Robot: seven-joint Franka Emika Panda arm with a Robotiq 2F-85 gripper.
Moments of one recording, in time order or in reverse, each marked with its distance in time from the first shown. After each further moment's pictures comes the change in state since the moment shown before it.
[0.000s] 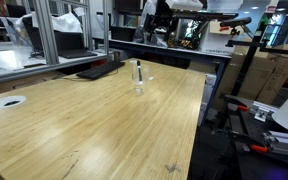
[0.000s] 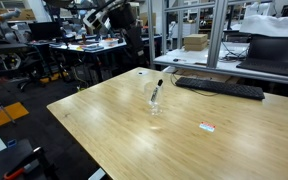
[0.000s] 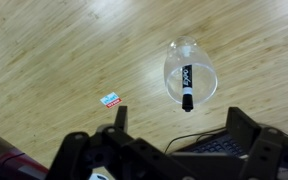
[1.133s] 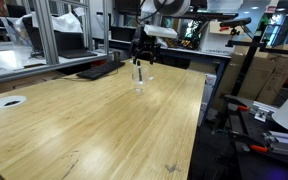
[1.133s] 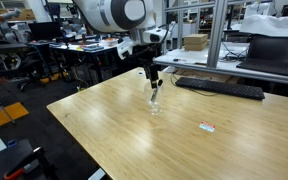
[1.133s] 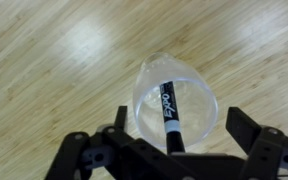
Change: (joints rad) arm 0.022 0.395 -0.064 0.248 0.335 0.065 -0.228
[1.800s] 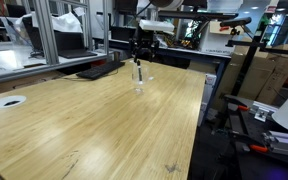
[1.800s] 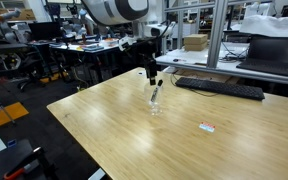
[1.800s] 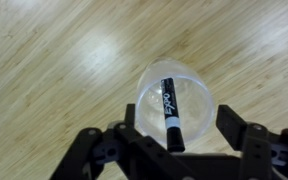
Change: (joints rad) arm 0.091 0.010 -0.085 0.088 0.026 -0.162 0.043
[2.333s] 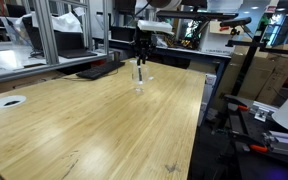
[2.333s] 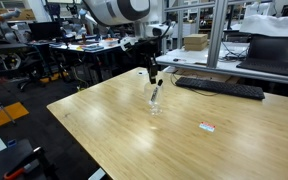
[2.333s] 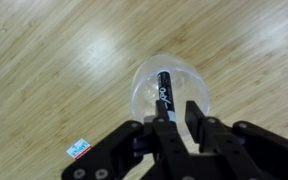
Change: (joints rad) arm 0.003 0.024 -0.005 0.030 -0.001 0.001 -0.007
